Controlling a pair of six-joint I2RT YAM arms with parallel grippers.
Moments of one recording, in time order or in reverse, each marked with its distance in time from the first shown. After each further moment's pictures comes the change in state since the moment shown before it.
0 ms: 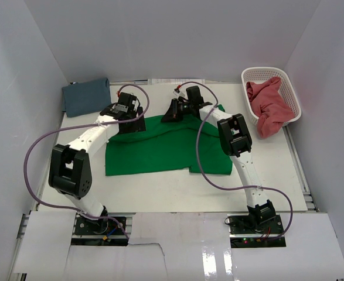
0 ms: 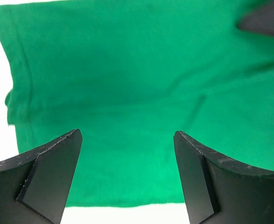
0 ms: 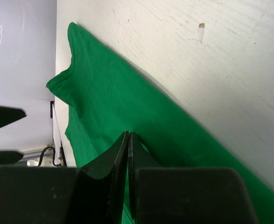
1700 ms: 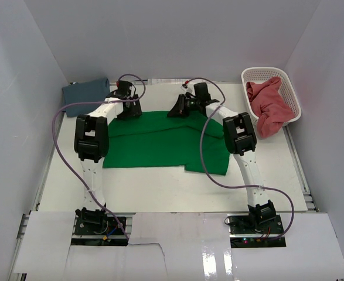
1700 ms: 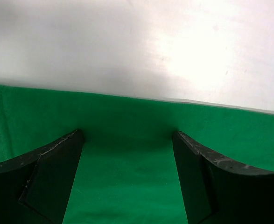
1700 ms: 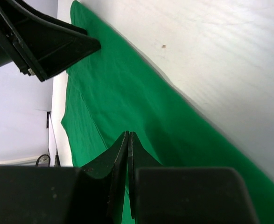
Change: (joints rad) left arm 0.169 0.602 0.469 0.119 0.062 0.068; right arm -0.057 -0.019 -0.006 0.008 0.008 -0.023
